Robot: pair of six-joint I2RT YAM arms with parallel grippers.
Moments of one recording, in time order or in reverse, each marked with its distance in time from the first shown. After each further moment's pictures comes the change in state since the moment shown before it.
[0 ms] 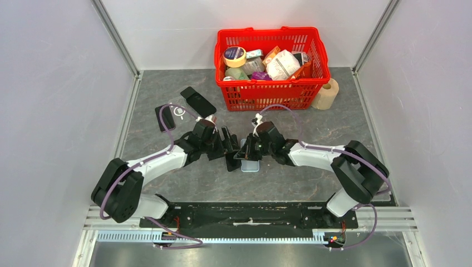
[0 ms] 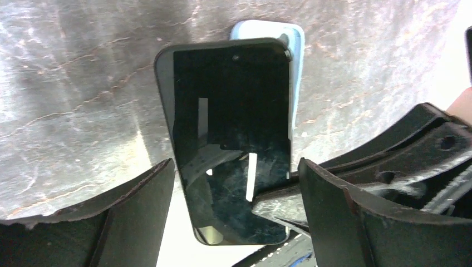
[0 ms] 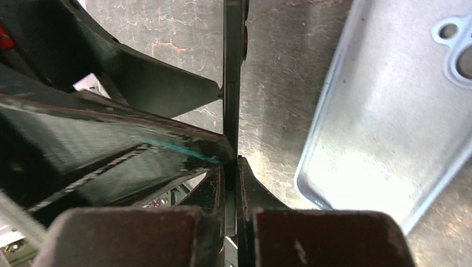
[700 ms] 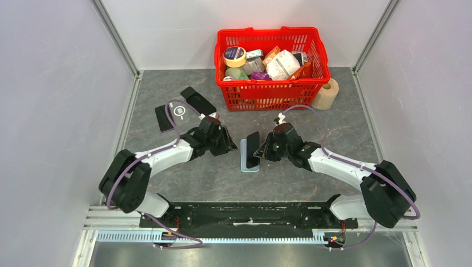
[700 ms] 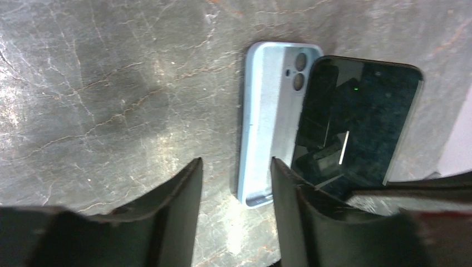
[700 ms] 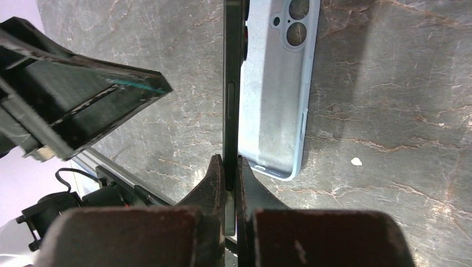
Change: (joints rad) left arm -0.016 0.063 0.088 -0.047 -0.063 0.025; right arm -0.085 -0.293 -0.114 -0.240 0.179 -0.009
